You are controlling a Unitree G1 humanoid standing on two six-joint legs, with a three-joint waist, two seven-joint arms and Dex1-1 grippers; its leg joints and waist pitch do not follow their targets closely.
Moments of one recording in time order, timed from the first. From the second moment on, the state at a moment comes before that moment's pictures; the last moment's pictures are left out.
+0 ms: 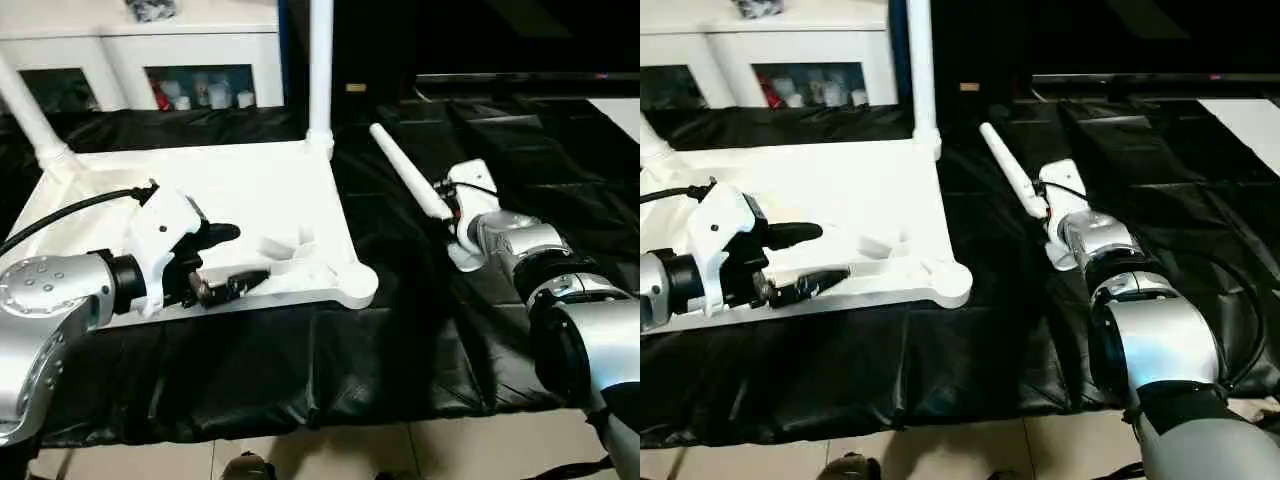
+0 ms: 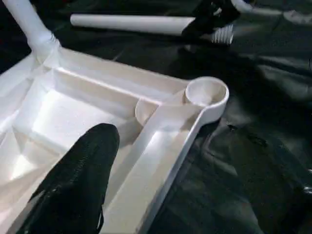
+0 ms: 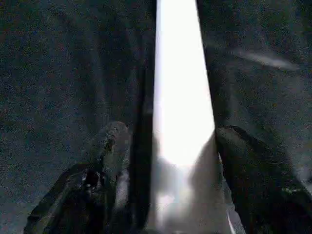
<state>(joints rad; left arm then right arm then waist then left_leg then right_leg) -0.22 0.68 0.11 -0.54 -0.30 0.89 -0.89 -1.08 -0.32 -0.06 1.39 -0.09 0.31 0.33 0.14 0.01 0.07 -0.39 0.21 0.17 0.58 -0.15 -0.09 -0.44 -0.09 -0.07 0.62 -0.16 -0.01</state>
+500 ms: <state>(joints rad) -0.25 0.80 0.08 -0.52 -0.41 0.91 -1.02 -1.10 -0.38 0.01 1.39 -0.16 0.54 0.58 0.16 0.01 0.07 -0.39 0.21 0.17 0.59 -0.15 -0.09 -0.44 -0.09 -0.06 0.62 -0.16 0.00</state>
